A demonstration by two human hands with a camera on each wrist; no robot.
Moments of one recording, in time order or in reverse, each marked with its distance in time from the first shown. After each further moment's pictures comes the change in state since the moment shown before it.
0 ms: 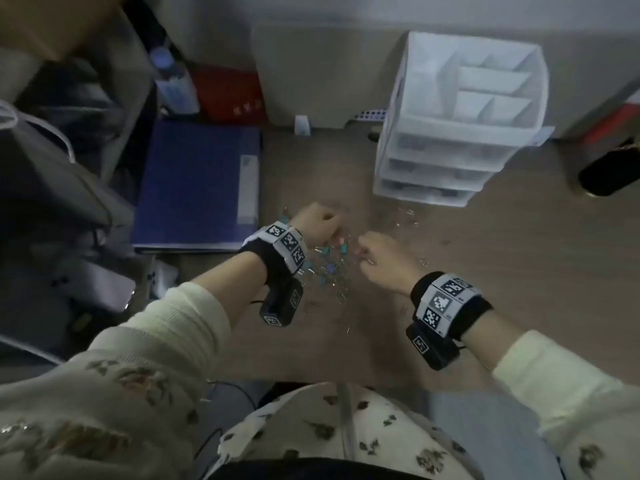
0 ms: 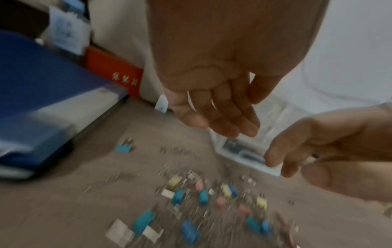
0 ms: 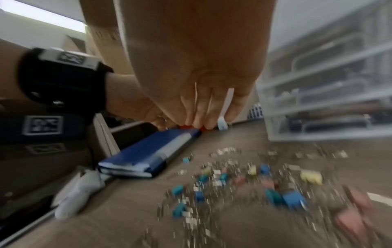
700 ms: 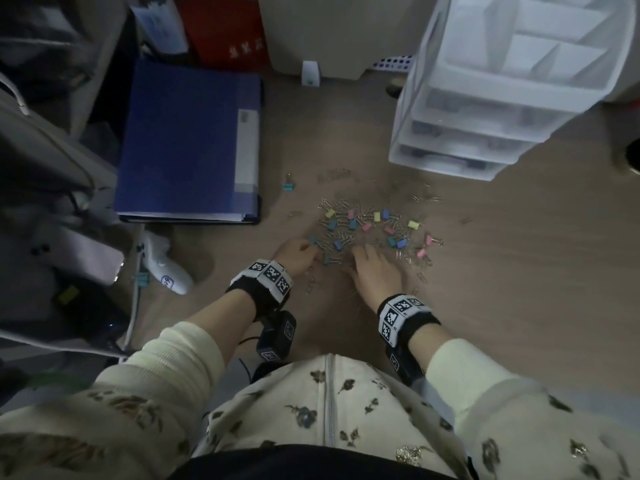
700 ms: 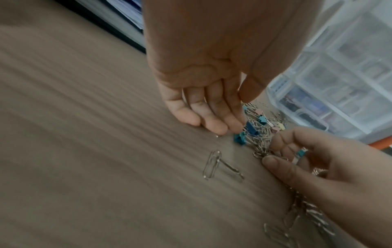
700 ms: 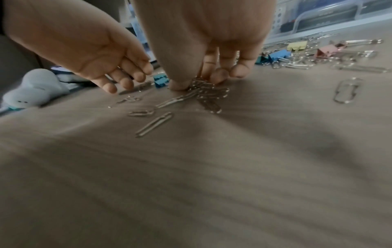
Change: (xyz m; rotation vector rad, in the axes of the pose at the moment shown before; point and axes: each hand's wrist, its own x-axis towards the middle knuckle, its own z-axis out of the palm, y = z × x) left_hand -0.008 -0.102 0.053 -0.213 -0.063 -0.341; right_hand 0.014 0.018 0.111 -0.178 0.008 0.209
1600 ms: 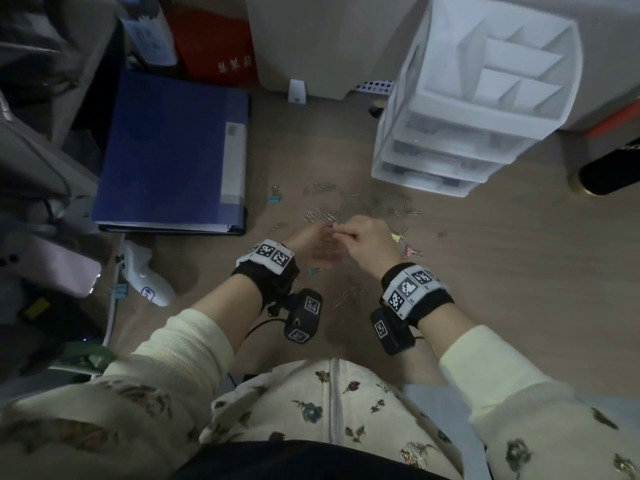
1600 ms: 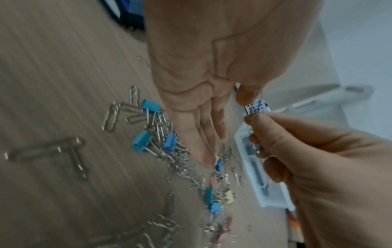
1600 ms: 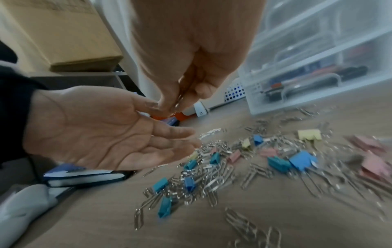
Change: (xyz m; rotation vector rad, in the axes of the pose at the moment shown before) left_hand -0.004 0.070 0.004 -0.673 -0.230 -0.097; right_hand 0.024 -0.005 -0.087 0.394 0.211 -0.152
